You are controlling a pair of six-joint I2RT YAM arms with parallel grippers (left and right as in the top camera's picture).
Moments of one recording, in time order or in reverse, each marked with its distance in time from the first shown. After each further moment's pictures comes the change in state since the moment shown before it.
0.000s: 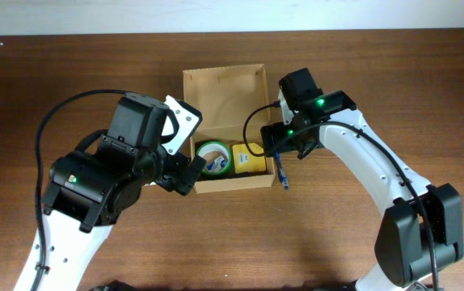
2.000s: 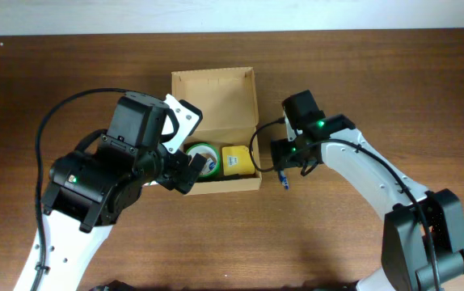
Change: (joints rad) left arm 0.000 0.000 0.000 0.015 0.000 0.000; right arm 0.000 -0.060 -0.246 0.194 0.042 0.001
